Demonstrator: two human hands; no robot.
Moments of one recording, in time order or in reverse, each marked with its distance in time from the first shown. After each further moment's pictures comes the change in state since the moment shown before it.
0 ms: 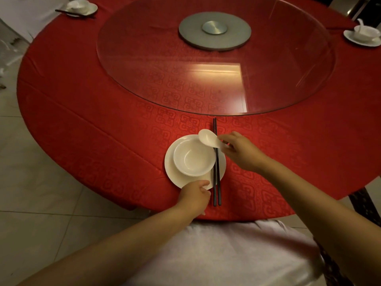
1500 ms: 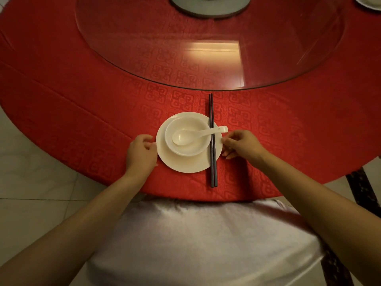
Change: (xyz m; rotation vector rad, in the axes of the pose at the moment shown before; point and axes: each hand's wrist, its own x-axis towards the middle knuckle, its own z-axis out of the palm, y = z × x) left_hand 0.046 -0.027 -0.075 0.072 0.563 0.157; right_hand -0.015 0.039 0.044 0.758 0.033 0.453
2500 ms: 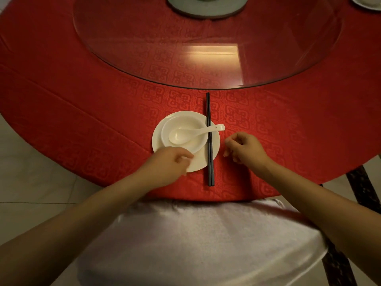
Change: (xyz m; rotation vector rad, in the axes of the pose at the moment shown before) left_hand -0.031 0.029 0.011 0.243 -0.537 0.301; right_hand -0.019 0.008 -0.001 -0.078 0.118 -0.111
